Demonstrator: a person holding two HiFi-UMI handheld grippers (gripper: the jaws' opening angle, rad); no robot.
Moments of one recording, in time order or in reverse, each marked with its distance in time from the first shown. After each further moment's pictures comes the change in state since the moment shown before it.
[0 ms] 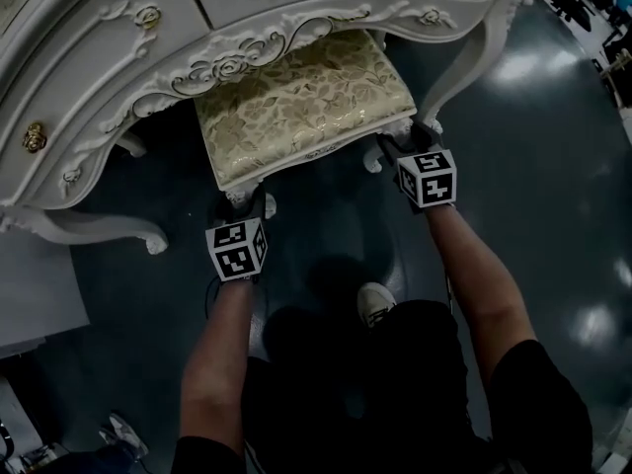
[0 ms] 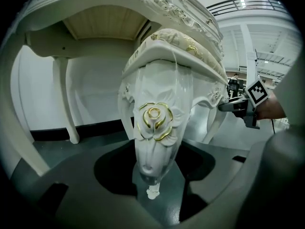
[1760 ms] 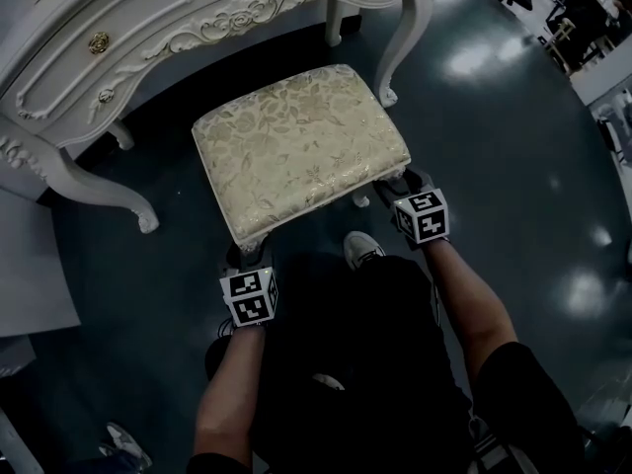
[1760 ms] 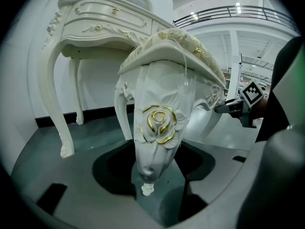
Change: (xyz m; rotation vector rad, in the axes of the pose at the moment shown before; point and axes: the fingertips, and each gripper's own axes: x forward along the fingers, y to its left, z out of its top) left arm 0.008 0.002 0.005 -0.036 0.140 -0.211; right arm -0.025 0.006 -0.001 0.052 0.254 -0.102
